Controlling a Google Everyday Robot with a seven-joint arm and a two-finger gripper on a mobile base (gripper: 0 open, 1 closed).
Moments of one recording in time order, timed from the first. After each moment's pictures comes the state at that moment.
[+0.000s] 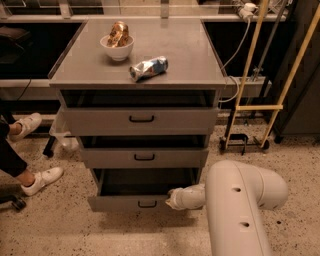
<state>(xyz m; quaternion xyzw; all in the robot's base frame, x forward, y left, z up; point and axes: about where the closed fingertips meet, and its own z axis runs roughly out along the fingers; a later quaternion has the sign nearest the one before) 0.647 -0.056 0.191 -0.54 0.79 0.07 0.28</state>
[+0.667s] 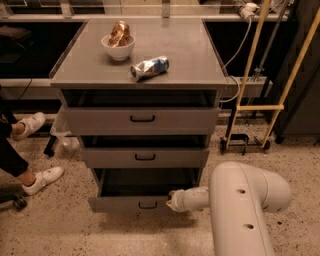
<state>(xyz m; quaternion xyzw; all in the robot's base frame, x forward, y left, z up) 0.638 -0.056 0.188 -0.54 0.79 0.07 0.28</state>
